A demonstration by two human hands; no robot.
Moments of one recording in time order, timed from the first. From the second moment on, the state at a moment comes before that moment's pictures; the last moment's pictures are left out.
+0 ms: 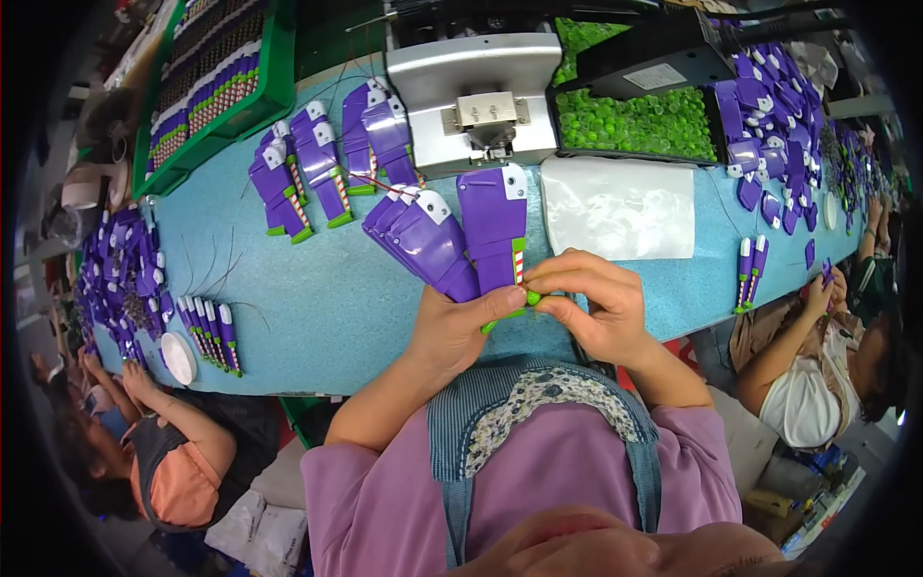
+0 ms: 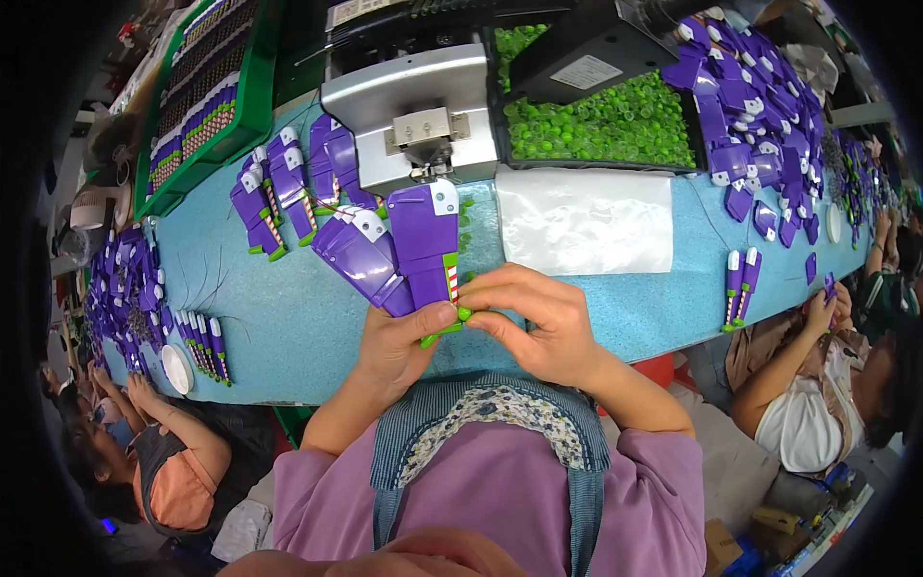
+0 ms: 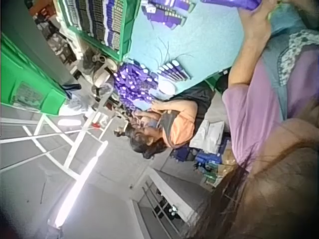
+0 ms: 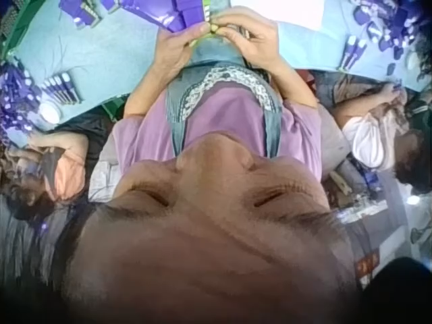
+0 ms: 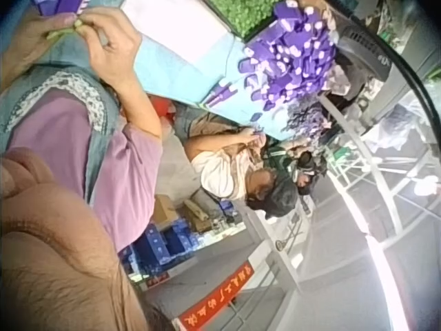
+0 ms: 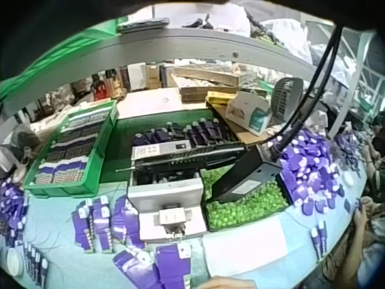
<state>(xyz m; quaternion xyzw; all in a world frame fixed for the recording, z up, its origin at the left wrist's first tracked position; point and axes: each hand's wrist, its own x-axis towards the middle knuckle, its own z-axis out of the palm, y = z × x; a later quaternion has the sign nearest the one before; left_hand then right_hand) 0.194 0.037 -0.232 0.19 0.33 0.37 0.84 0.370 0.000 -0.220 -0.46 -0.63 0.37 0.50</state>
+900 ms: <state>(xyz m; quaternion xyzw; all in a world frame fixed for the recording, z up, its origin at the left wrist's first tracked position) 0.213 0.030 -0.244 0.41 0.41 0.45 0.68 0.428 -0.012 -0.226 -0.61 -0.54 0.27 0.51</state>
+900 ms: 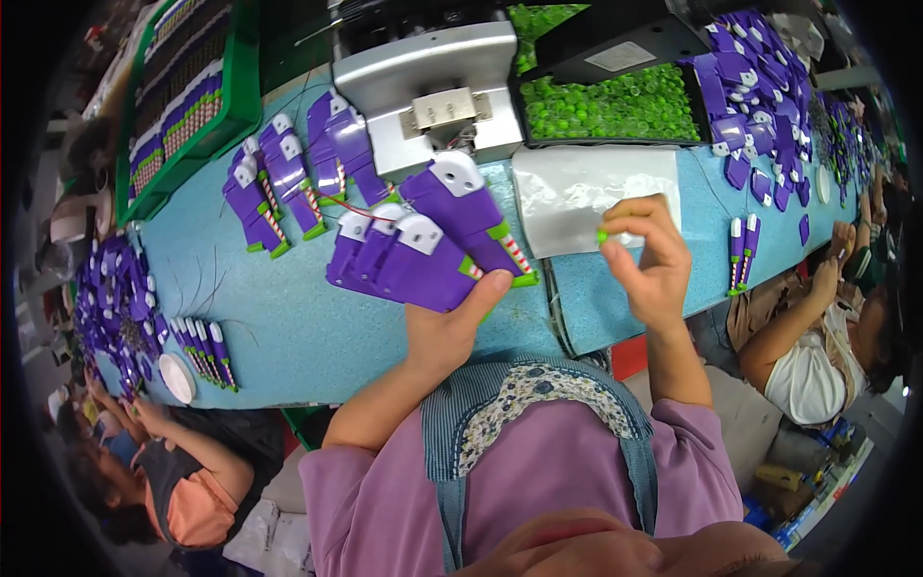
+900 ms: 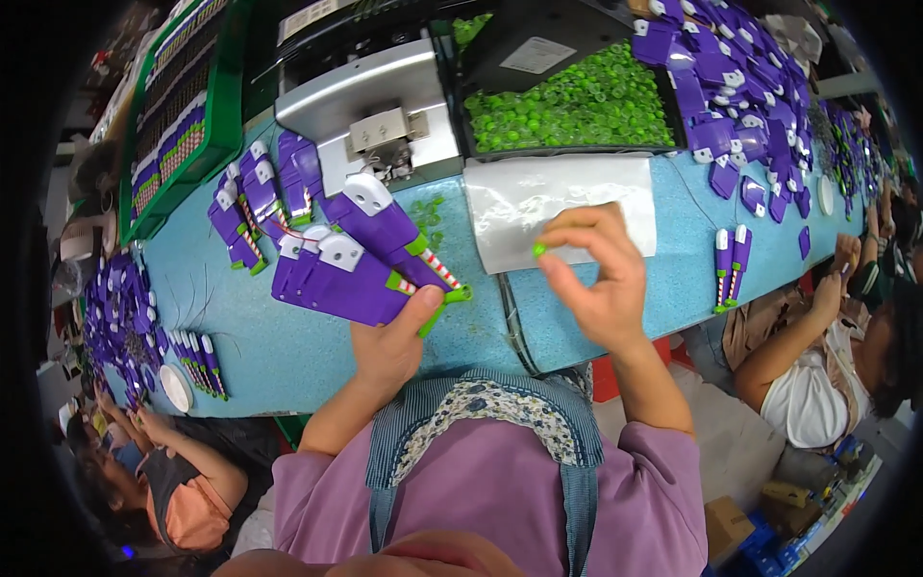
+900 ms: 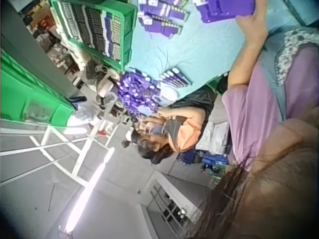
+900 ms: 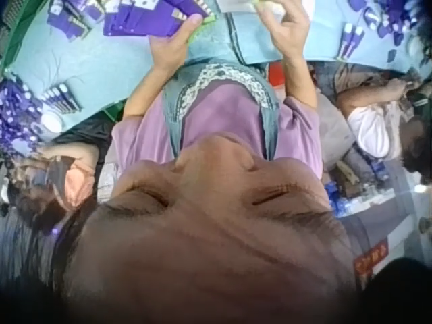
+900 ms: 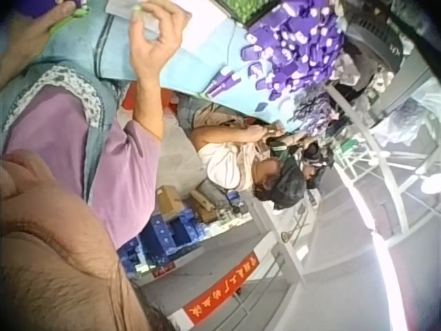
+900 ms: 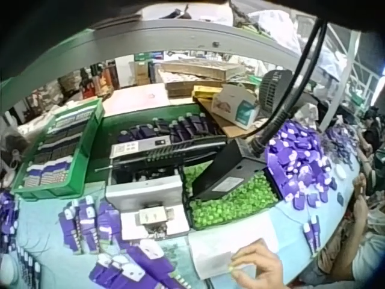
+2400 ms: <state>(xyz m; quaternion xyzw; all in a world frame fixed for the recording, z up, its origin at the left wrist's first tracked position) 0.198 0.480 -0.278 0.33 0.51 0.43 0.66 0.368 0.054 -0.256 -0.54 -0.71 0.26 0.38</state>
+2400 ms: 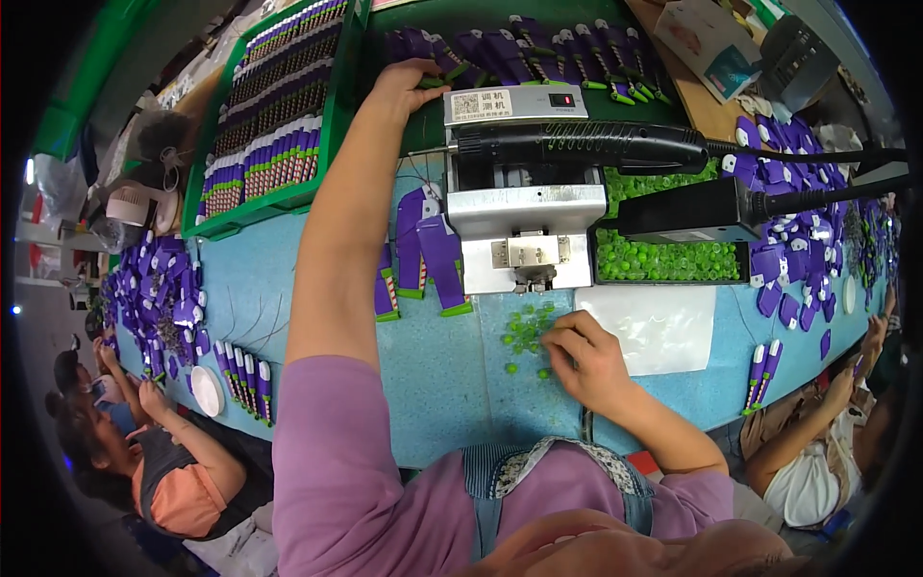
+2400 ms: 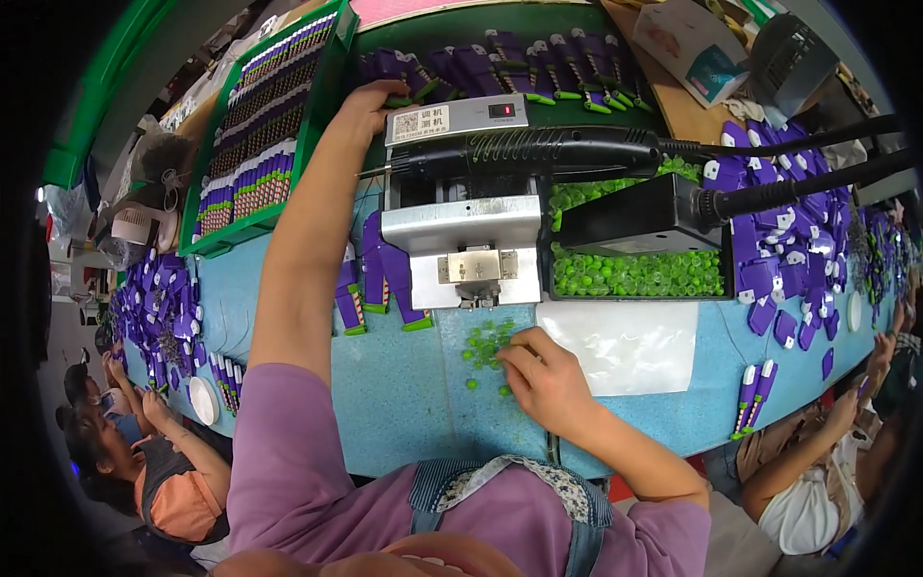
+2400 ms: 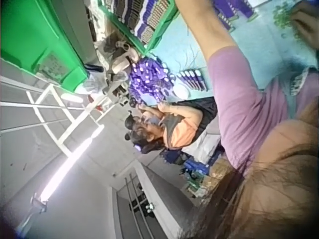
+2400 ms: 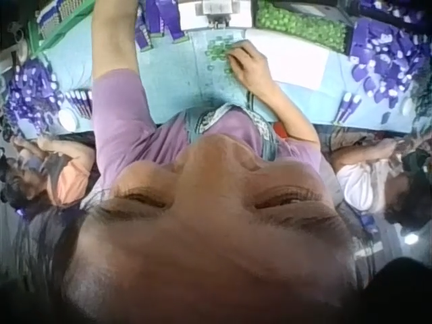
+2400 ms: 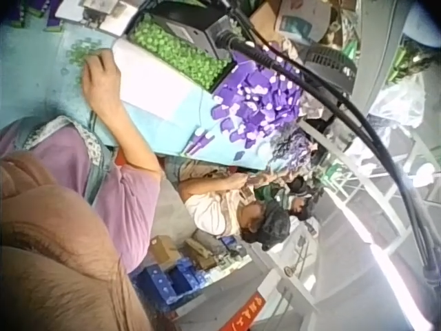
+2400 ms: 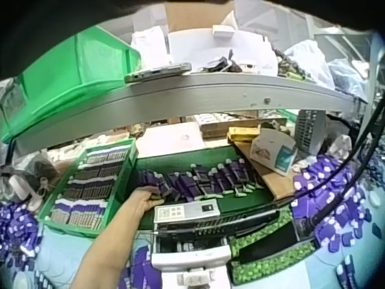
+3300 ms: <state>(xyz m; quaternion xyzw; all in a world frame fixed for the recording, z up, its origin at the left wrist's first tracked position) 0.148 0.080 -0.228 0.36 0.45 0.52 0.63 0.369 0.007 -0.226 -0.50 -0.59 0.36 0.52</state>
